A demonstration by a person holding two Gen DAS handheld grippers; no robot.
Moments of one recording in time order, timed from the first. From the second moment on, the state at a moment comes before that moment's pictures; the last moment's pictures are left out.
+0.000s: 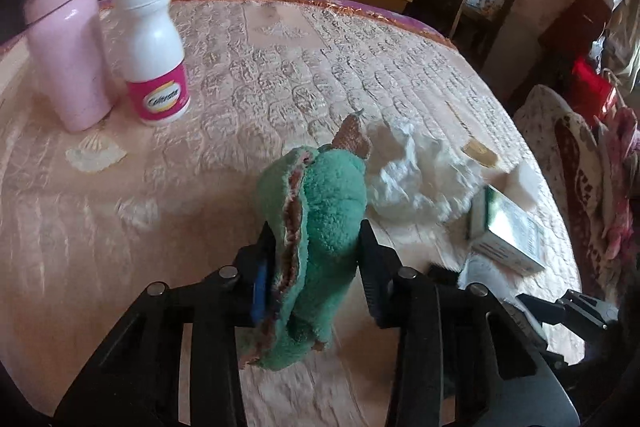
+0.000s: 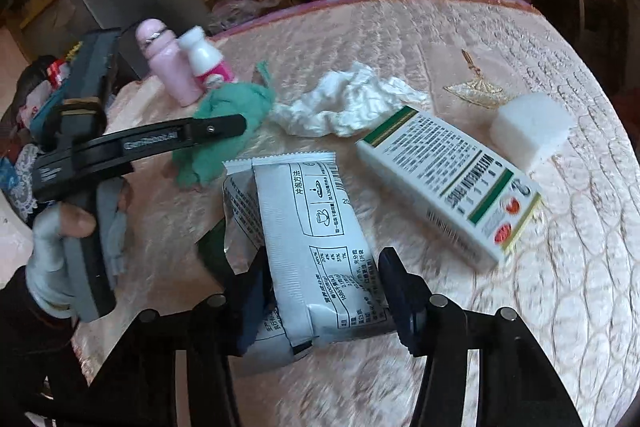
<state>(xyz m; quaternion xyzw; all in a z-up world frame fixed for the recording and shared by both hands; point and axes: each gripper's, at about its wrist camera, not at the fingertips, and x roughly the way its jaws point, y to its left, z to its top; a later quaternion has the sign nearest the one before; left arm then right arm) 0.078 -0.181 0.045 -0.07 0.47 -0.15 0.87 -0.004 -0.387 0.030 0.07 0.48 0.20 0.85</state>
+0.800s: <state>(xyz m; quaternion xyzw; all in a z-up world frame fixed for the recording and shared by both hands) -0.071 -0.256 0.095 -0.03 0.43 -0.18 0.89 -0.130 -0.457 0.088 0.08 0.41 0.07 0.91</state>
